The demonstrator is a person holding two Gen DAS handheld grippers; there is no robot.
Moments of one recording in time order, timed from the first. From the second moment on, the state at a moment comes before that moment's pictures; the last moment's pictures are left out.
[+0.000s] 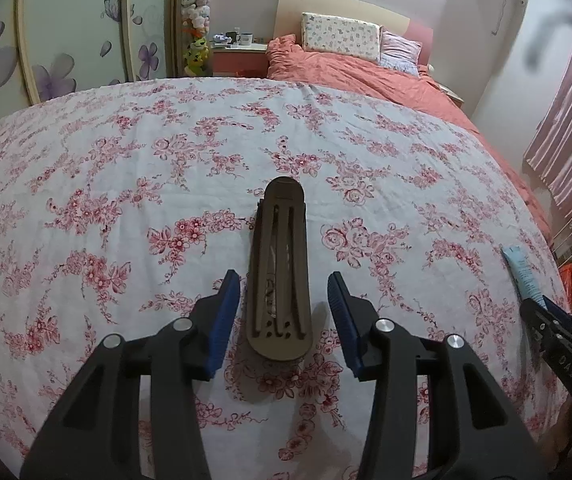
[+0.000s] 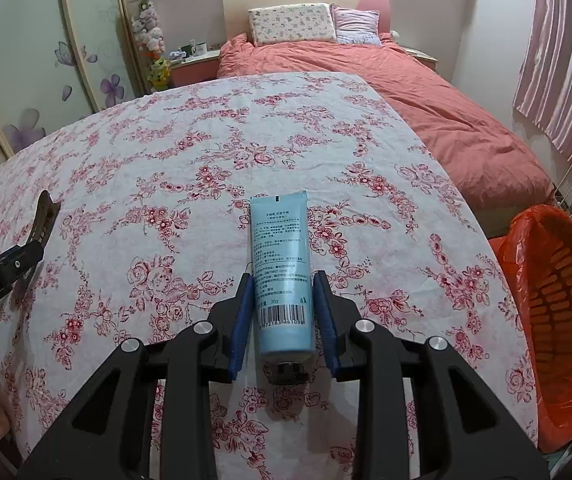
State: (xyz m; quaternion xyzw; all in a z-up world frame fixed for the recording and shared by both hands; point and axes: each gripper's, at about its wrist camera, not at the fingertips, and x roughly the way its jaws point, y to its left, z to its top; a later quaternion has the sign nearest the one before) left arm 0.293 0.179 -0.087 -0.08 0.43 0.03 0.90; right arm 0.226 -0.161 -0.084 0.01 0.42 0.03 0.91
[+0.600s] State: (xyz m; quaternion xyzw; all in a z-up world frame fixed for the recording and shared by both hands) left arm 0.293 0.178 -0.086 -0.08 0.43 0.03 0.90; right arm 0.226 -0.162 -0.084 0.01 0.42 0.03 0.90
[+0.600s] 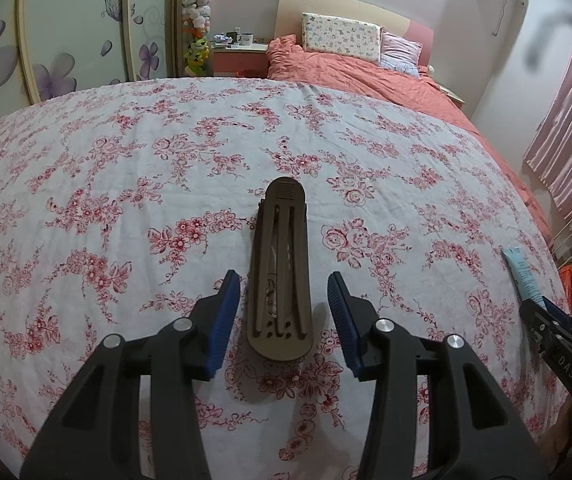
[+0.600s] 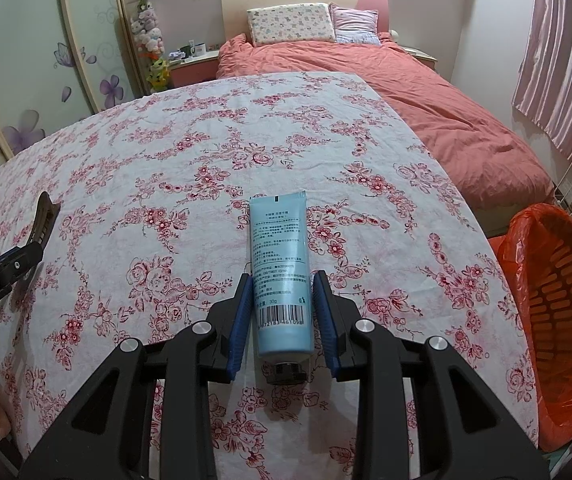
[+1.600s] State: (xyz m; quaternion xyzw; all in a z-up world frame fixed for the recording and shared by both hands) left arm 0.275 0.073 -0.047 0.00 0.39 -0.06 0.92; right arm 0.176 -0.231 -0.049 0.08 0.37 0.04 0.92
